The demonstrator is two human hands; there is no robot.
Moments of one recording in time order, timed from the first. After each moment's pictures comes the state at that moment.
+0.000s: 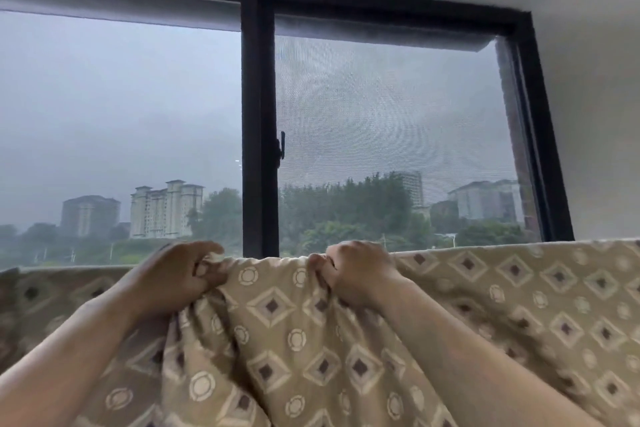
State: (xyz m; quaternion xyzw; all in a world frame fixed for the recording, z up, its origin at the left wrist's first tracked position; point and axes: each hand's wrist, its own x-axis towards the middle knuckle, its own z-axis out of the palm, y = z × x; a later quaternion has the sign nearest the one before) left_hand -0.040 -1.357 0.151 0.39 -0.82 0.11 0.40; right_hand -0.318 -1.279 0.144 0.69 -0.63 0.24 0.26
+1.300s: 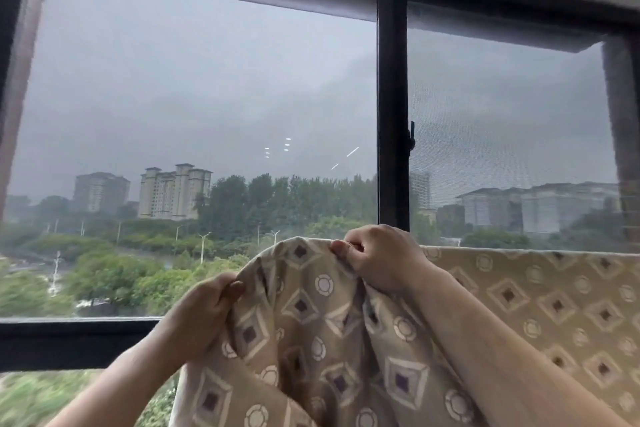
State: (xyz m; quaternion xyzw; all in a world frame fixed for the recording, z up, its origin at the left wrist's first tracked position) left_hand 0.244 -1.491 0.070 0.34 -0.80 -0.05 0.50; right_hand -0.021 -1.396 0.156 0.71 -0.59 0.29 0.26
